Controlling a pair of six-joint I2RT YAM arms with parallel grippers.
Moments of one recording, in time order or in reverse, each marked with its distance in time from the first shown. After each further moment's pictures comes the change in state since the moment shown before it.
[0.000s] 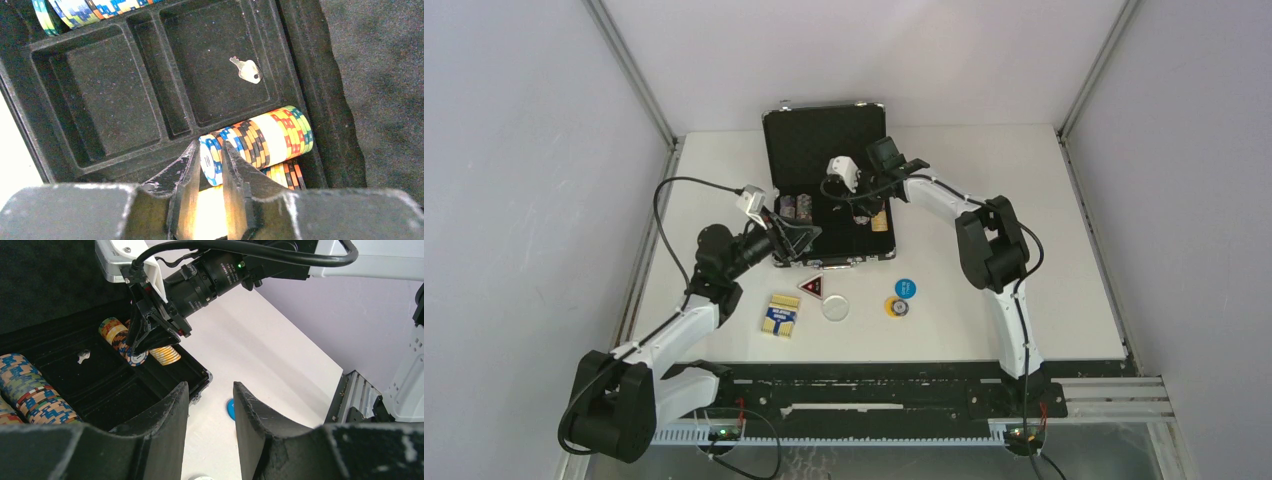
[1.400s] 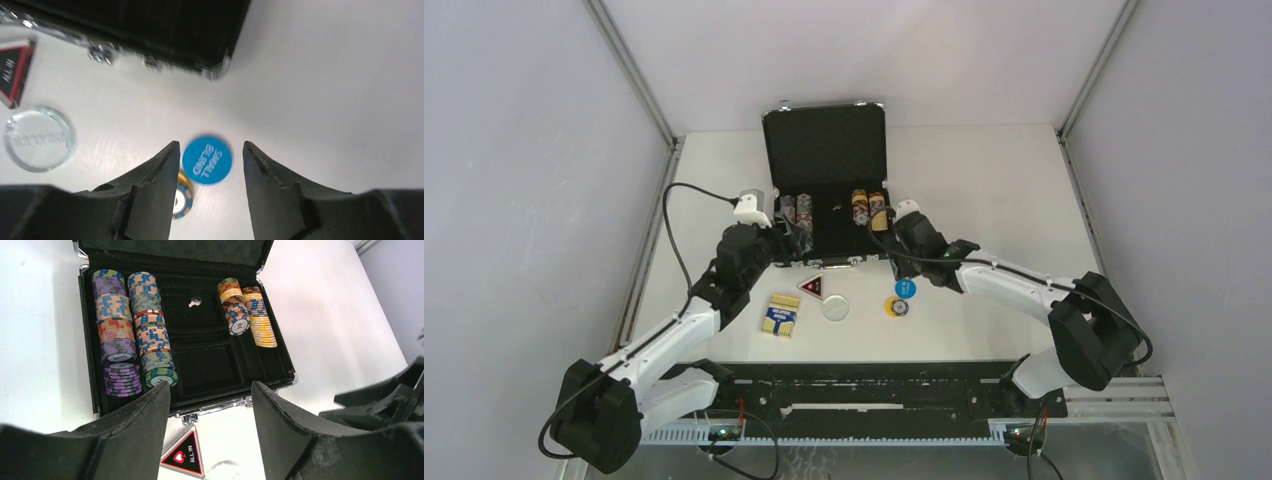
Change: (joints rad) left arm -0.165 -0.053 0.076 -0.443 -0.673 -0.031; right arm 0.210 -0.769 -0.904 0.230 0.676 0.857
